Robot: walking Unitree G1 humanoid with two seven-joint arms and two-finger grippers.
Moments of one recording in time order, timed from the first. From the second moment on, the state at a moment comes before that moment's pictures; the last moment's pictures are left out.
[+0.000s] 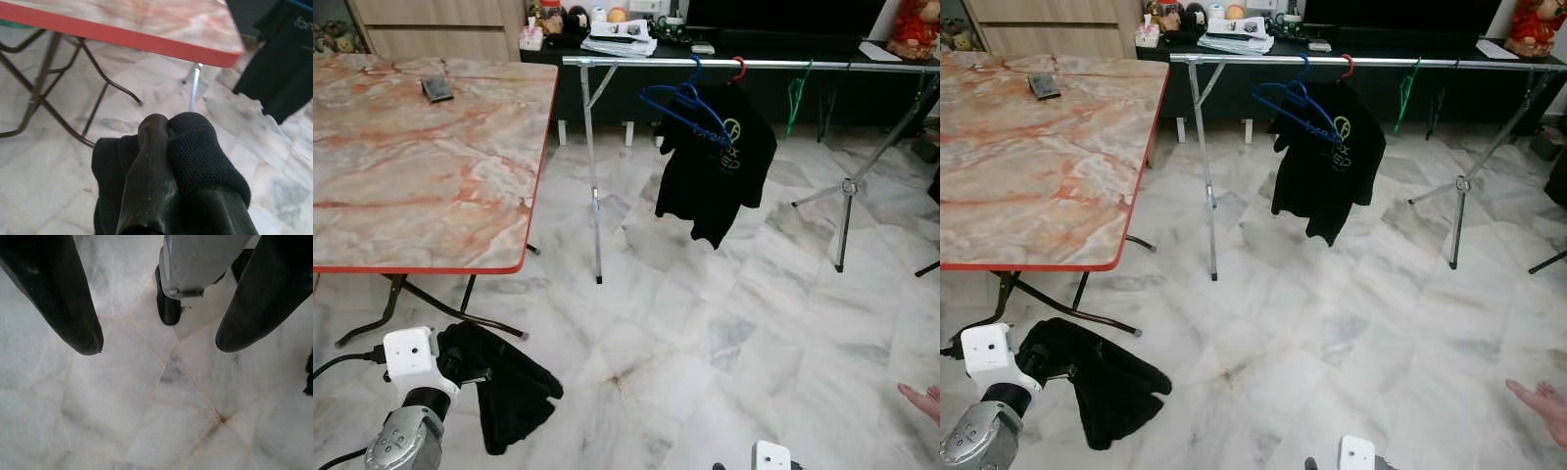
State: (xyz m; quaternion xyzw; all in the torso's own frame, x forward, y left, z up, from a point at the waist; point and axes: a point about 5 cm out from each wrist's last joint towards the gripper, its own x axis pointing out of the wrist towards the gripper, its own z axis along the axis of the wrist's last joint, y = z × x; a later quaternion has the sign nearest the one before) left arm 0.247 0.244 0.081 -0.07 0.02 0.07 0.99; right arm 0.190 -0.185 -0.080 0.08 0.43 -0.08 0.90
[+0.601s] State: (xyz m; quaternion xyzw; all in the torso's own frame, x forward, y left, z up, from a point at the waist) left arm 0.243 0.252 0.080 -0.07 0.02 0.08 0.99; right arm 0.192 -0.175 -0.080 0.09 0.42 -0.07 0.90
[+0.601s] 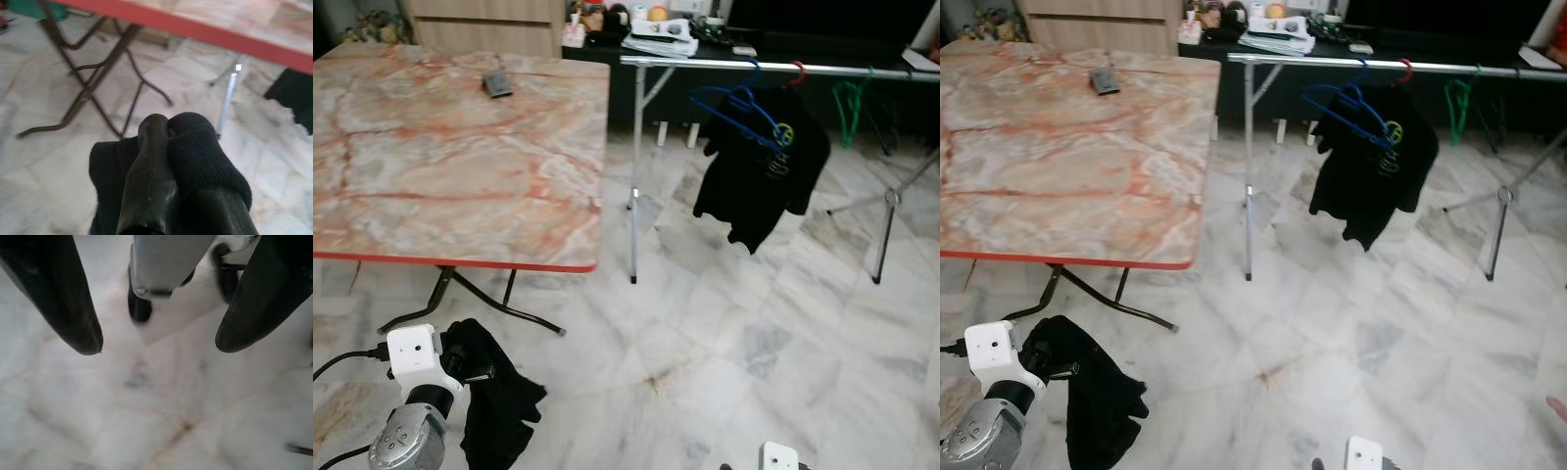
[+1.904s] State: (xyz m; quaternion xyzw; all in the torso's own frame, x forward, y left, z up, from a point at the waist) left arm 0.250 0.243 0.090 -0.07 0.01 0.07 1.00; right arm 0.191 -0.180 -0.080 0.08 0.42 -0.08 0.90
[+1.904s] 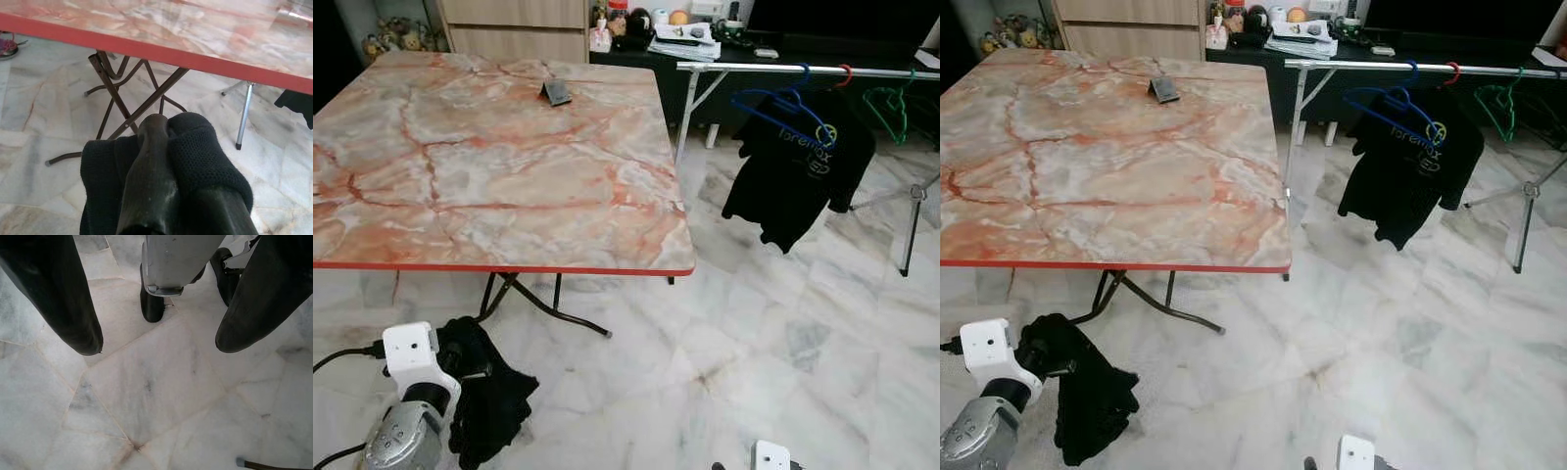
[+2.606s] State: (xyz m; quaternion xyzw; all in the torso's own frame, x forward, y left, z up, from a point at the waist) left arm 0.280 0.229 0.158 -0.07 -0.10 0.02 0.99; right arm 0.193 -0.180 -0.079 0.08 0.42 -0.08 0.90
